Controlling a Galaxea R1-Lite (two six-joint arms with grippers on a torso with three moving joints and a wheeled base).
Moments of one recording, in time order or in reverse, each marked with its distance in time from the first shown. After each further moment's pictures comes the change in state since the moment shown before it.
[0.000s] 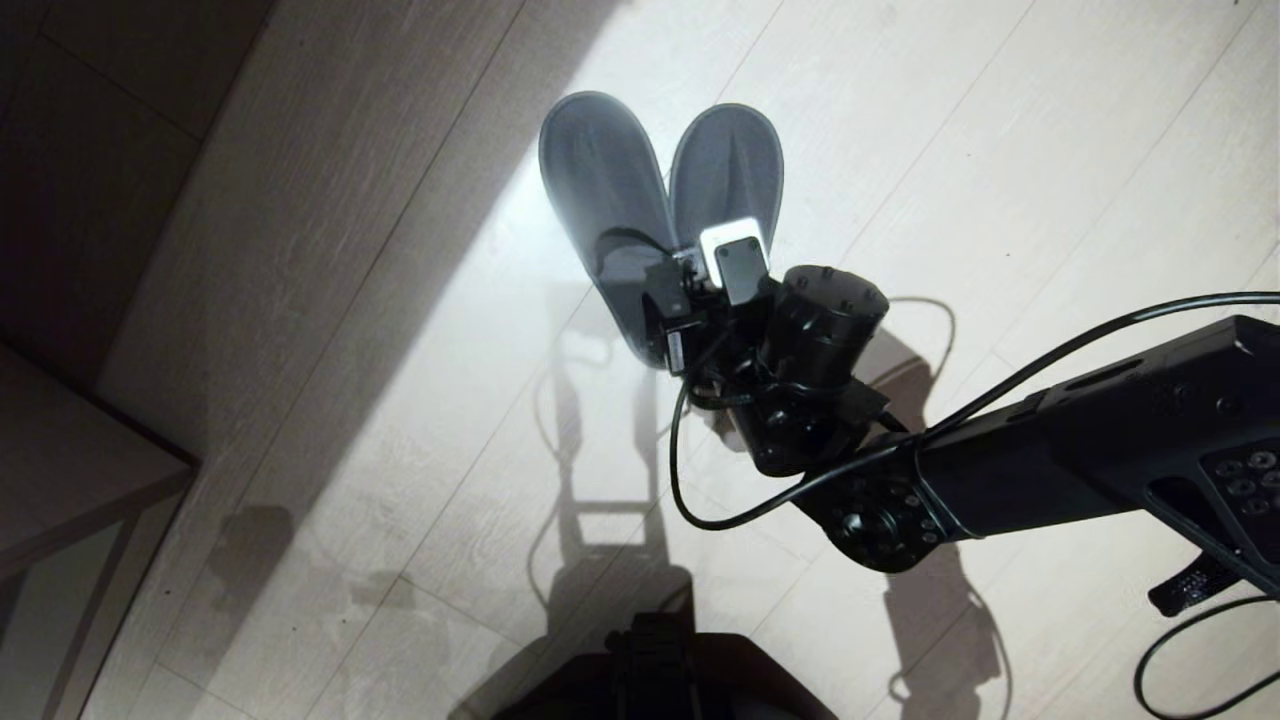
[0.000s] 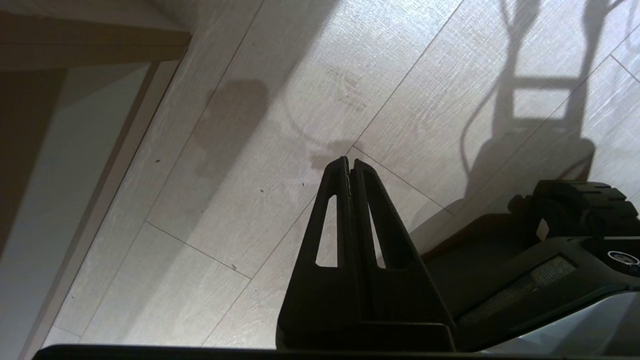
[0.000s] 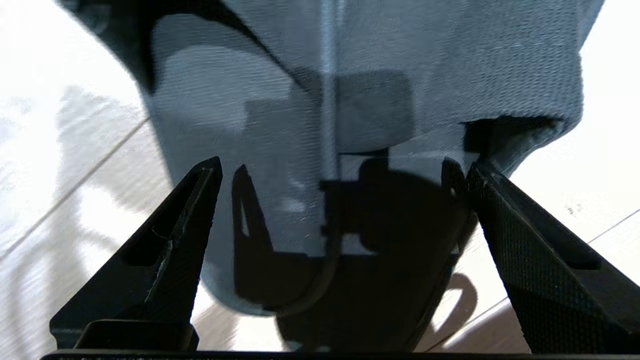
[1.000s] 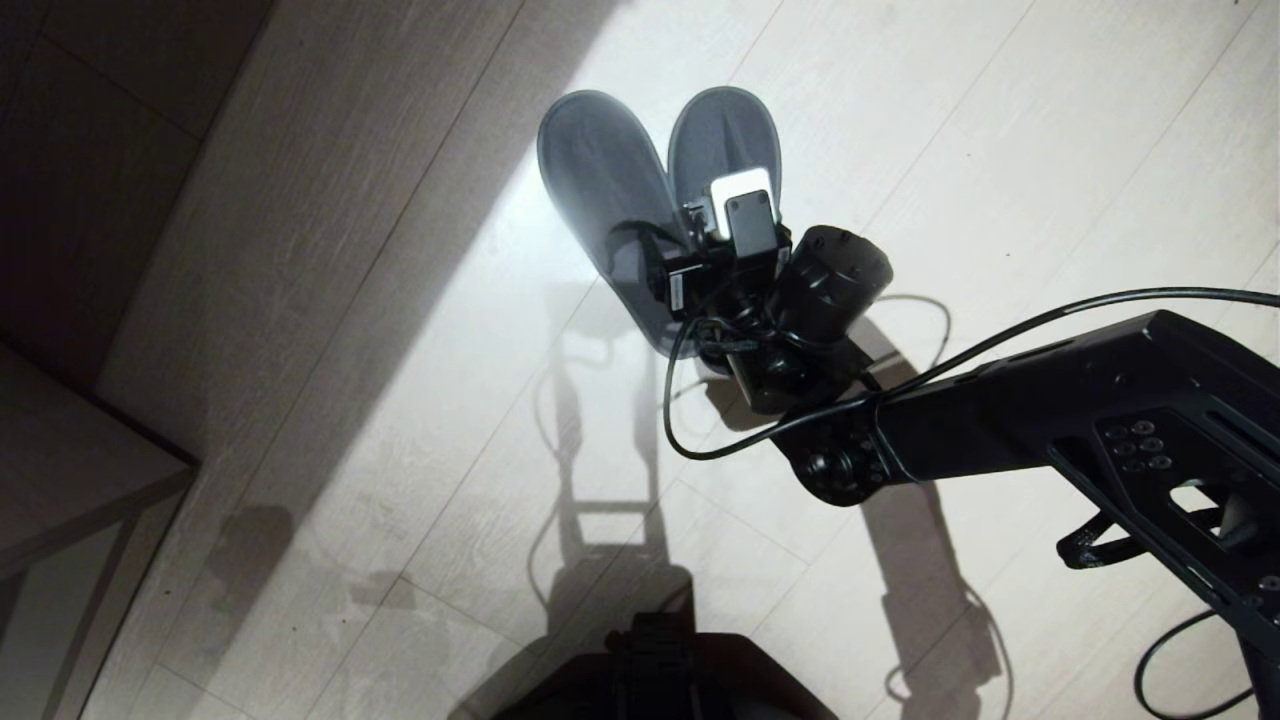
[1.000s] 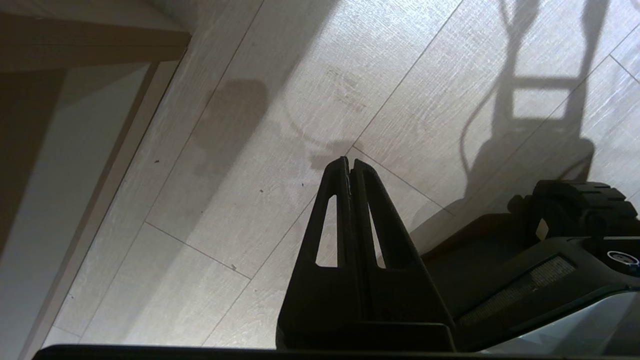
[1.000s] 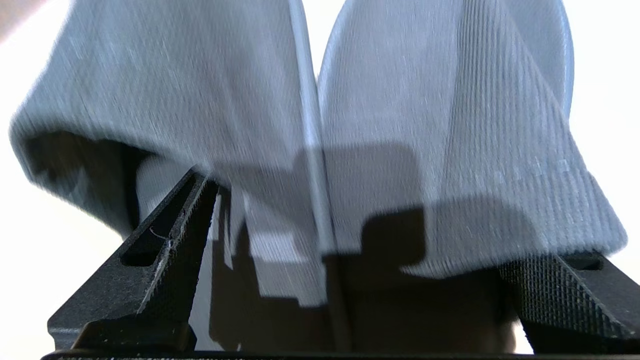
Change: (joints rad) left arm 0.000 0.000 0.000 0.000 0.000 0.000; right arm -0.071 0.118 -0.247 -0.093 0.158 -0.059
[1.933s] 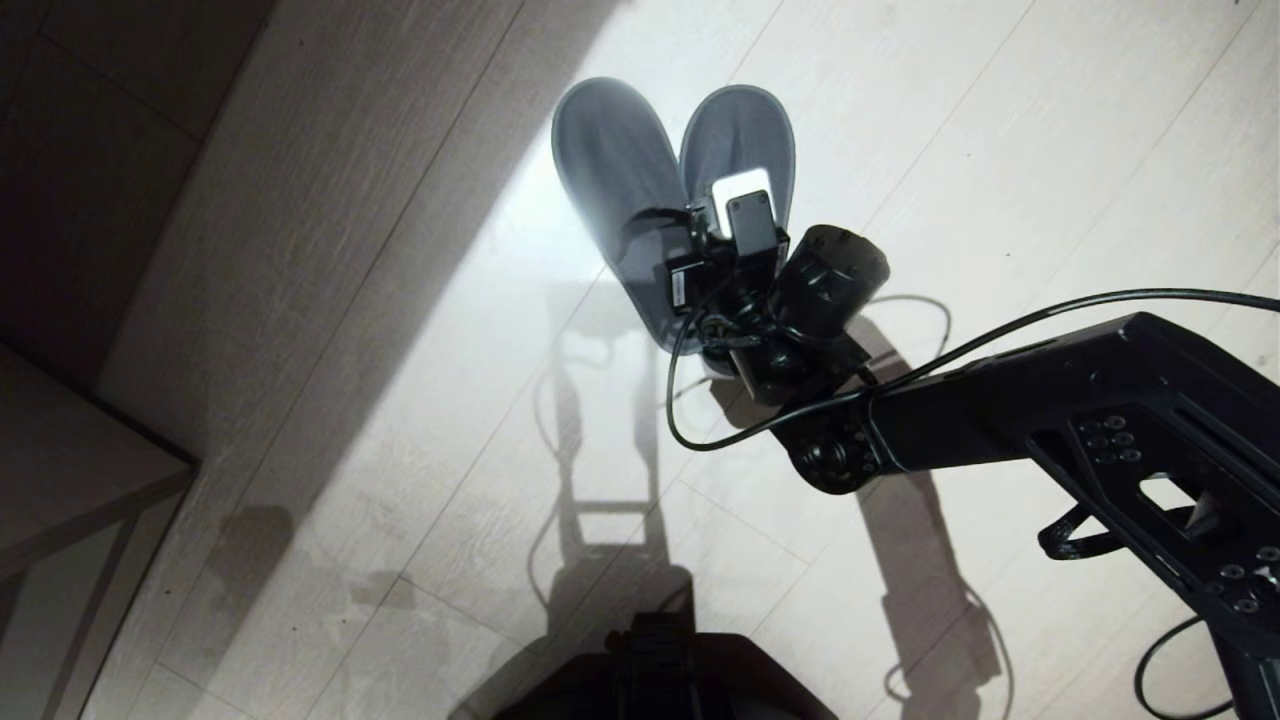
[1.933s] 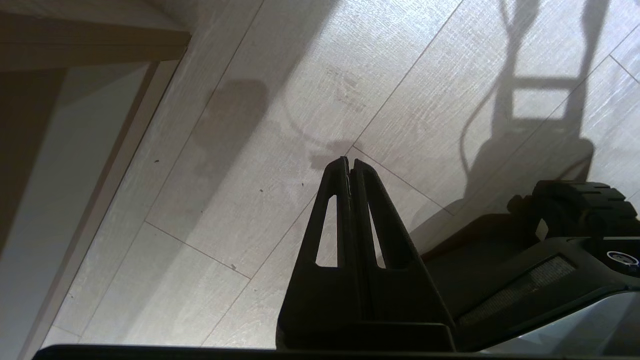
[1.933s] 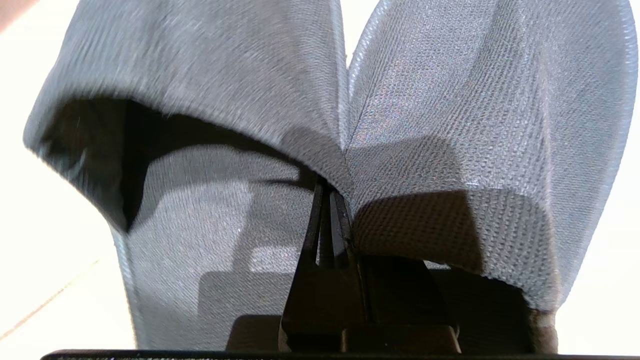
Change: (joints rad) left arm 0.000 0.000 0.000 0.000 0.000 -0.001; right arm -0.027 0.021 -0.038 0.015 0.061 0.003
